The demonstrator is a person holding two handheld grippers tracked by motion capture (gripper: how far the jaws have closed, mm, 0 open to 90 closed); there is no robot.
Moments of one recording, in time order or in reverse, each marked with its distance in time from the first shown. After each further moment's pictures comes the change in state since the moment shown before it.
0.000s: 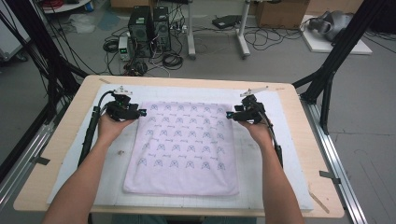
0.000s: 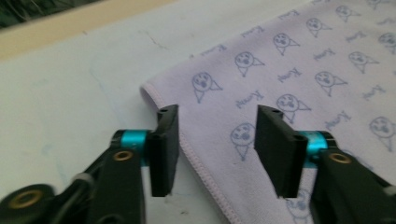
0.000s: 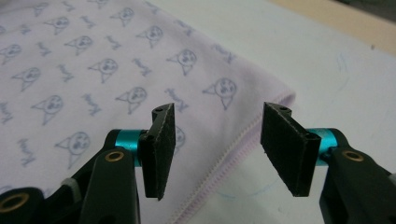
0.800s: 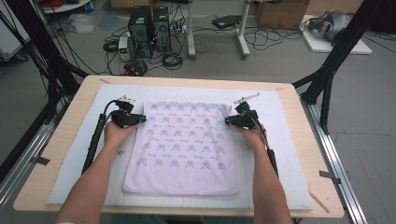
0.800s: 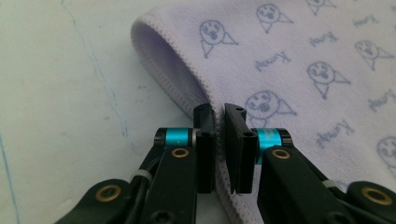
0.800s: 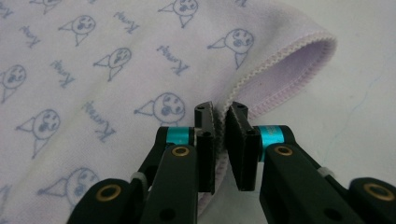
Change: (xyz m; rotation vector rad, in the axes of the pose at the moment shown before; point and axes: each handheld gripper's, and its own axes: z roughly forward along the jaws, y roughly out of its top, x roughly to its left) left arm 0.005 -0.026 0.025 0.060 -0.005 -0.122; right arm 0.001 -0.019 0.034 0.088 0.028 0.044
